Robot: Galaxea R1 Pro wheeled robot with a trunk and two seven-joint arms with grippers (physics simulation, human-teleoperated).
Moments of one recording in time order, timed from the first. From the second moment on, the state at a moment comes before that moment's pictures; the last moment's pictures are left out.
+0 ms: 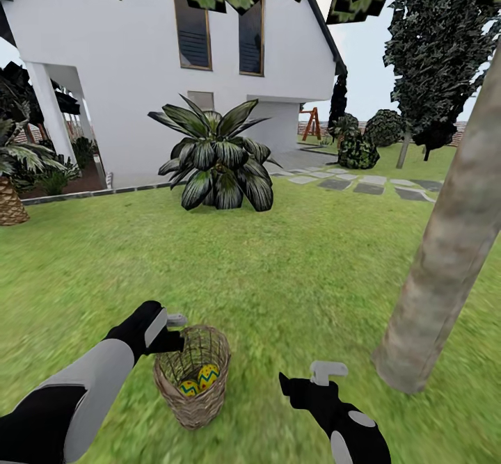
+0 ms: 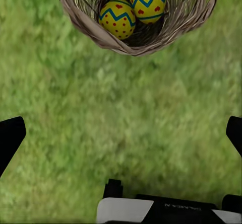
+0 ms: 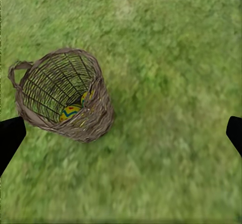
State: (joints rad) left arm -0.92 0.01 0.00 -0.33 0.16 0.90 0.18; right arm -0.03 0.14 0.14 -1.58 -0.16 0.64 -0.09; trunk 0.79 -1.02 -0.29
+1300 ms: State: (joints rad) left arm -0.92 0.01 0.00 -0.33 0.15 0.90 0.18; right arm -0.03 0.14 0.14 -1.58 -0.16 0.64 -0.09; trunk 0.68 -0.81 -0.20
